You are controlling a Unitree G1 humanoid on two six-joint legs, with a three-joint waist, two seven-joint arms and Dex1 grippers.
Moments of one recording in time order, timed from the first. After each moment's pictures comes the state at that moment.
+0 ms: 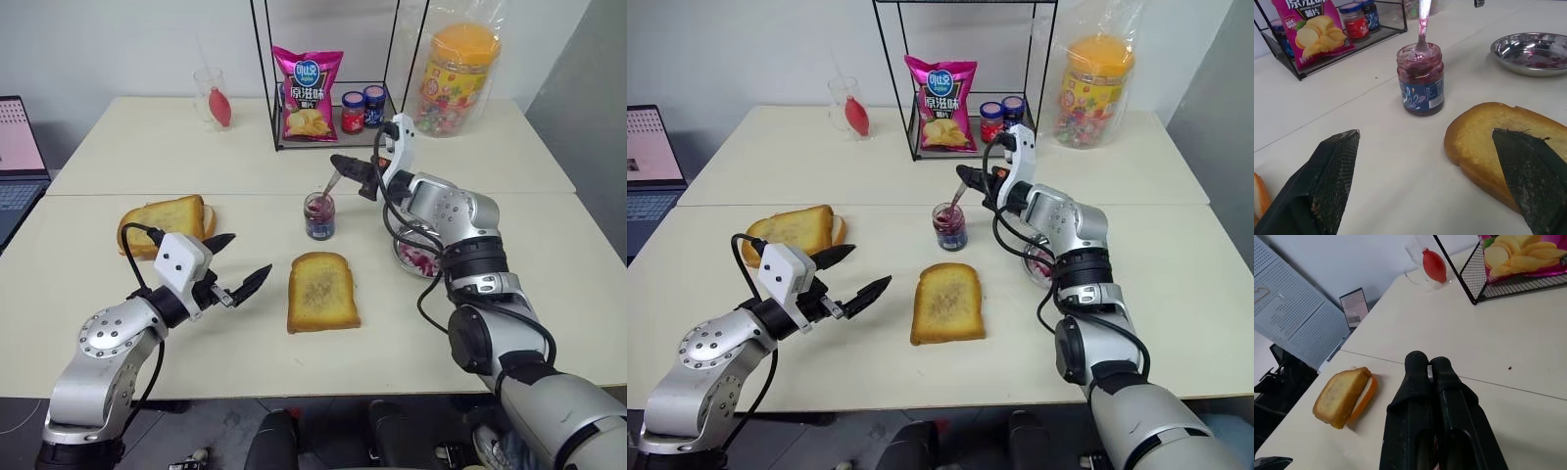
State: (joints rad) left arm 0.00 0.63 0.20 -0.42 -0.41 0.34 -0.65; right arm -1.10 -0.10 -0.24 0.61 0.49 0.78 0.48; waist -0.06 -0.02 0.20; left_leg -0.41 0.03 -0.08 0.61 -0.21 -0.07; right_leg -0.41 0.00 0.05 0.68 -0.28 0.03
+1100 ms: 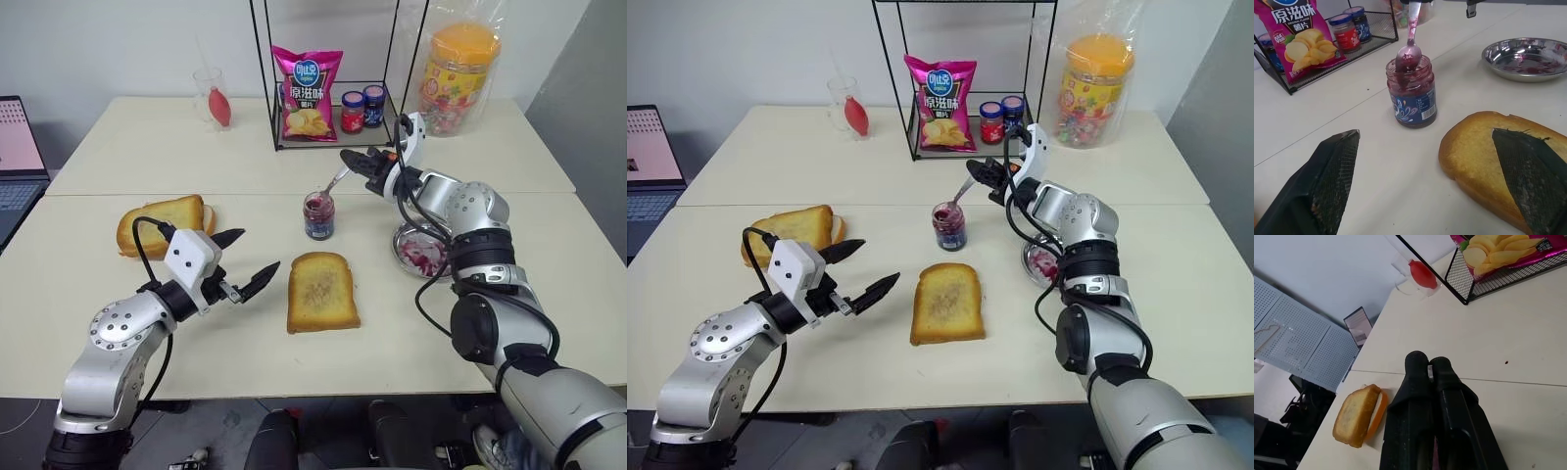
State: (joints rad) left arm -0.05 0.62 0.16 -0.39 -0.39 0.32 -0.66; right arm -1.15 -0.11 -0.36 0.68 0.57 0.84 0.39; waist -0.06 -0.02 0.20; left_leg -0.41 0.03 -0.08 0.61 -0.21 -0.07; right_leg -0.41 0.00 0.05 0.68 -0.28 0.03
